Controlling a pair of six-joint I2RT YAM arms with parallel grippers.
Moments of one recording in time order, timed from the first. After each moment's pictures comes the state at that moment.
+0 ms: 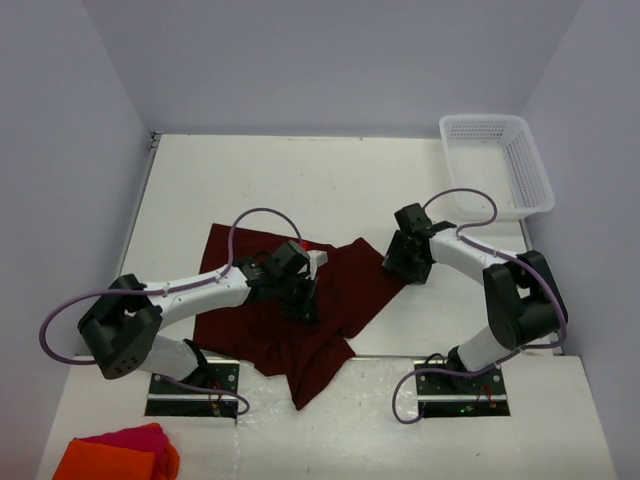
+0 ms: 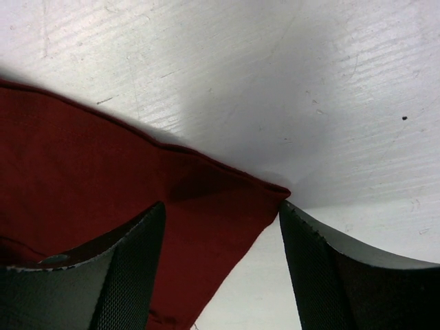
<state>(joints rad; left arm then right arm) -0.87 1.41 0.75 -0.39 0.36 -0.62 0.37 1.56 0.86 -0.58 0.08 0.79</state>
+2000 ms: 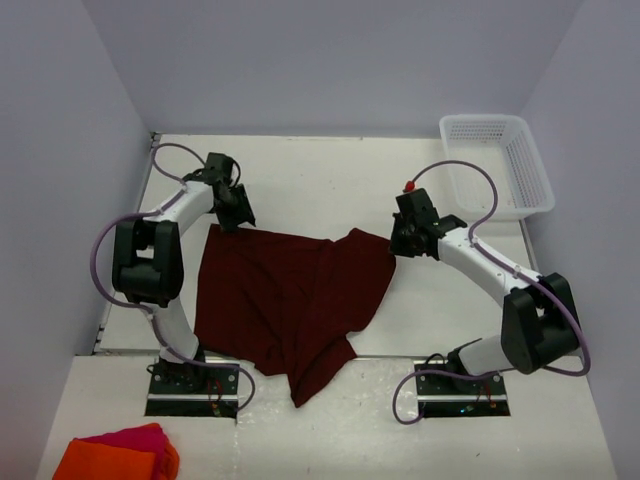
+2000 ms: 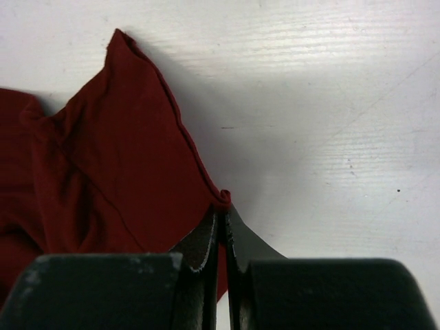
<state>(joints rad) -0.14 1.83 1.31 -0.63 0.10 -0.52 0.41 1.44 0.95 -0.52 0.10 0.56</state>
